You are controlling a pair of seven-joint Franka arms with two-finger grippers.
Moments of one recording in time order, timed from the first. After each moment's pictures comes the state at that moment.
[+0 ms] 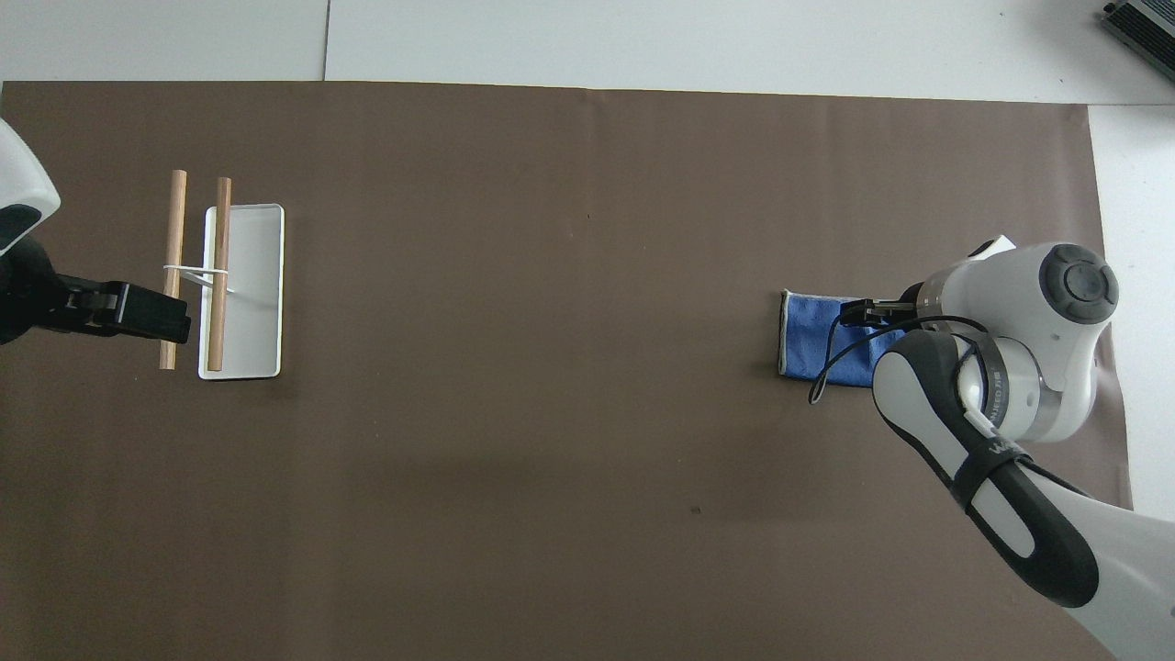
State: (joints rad) left arm -0.09 -0.05 -0.08 -1.53 -0.02 1.46 -0.02; right arm 0.04 0.27 -0.06 -2.13 0.05 2.47 0.03
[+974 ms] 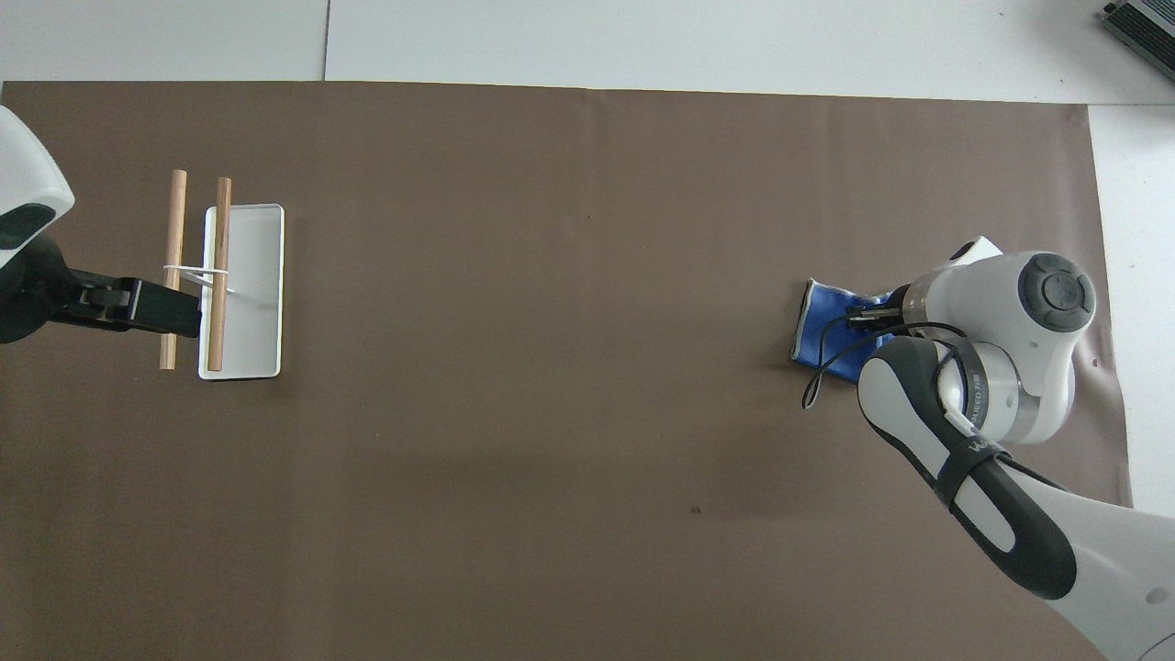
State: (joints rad) left arm -0.10 -0.05 -0.09 -1.53 -0.02 1.49 -0.02; right arm 0.05 0.27 -0.01 -2.12 0.05 2.50 -0.05
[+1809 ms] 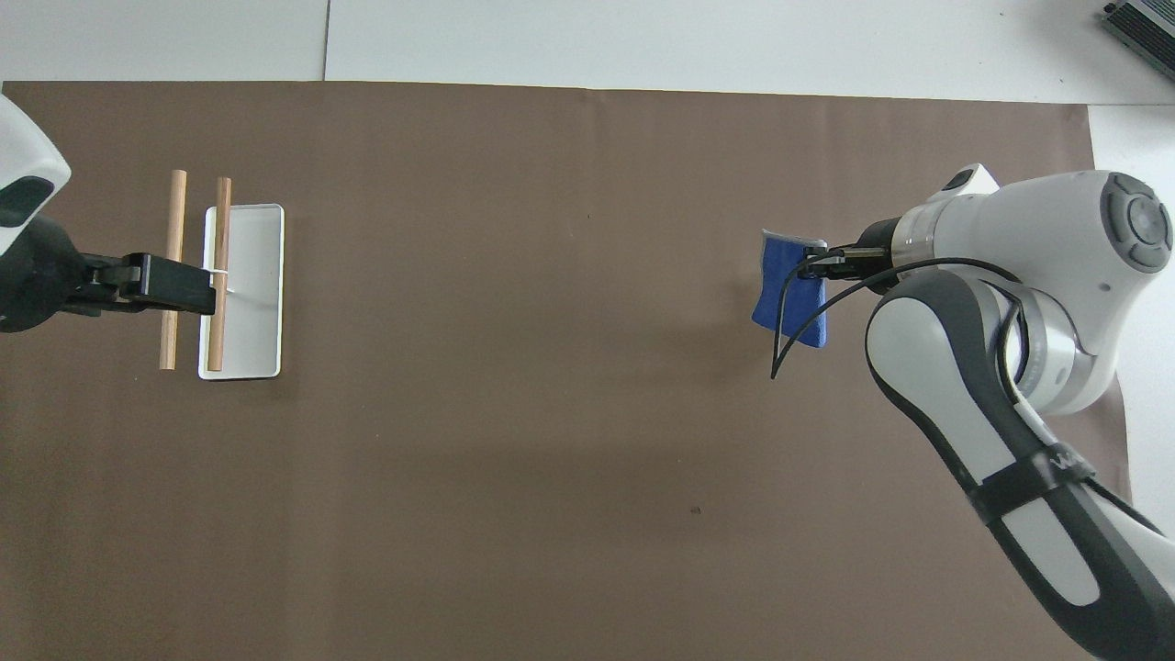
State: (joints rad) left arm -0.10 -0.05 -0.08 -1.56 -0.12 1.59 -0.21; right arm 0.05 0.15 0.09 -1.87 0.47 2.18 -0.07
